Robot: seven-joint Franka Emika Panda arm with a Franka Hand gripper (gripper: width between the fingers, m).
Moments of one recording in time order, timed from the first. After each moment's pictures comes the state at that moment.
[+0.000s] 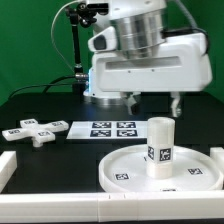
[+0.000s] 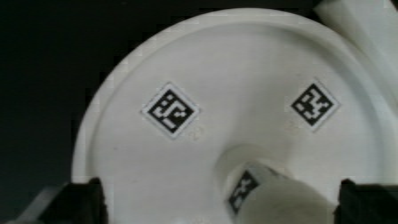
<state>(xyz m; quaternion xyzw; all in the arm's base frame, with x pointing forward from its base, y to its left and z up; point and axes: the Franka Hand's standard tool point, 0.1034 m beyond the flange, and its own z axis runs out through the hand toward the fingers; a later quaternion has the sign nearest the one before) 0.508 0.011 0.089 -0.94 0.33 0.03 0.10</state>
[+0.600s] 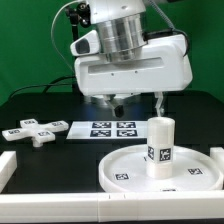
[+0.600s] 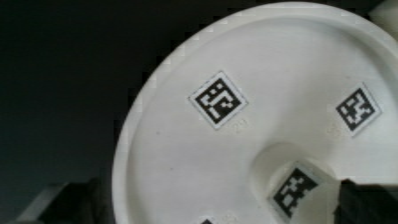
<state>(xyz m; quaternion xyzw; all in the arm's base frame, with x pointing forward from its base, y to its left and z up) 0.500 -0.010 0.086 -0.97 0.23 0.03 0.09</state>
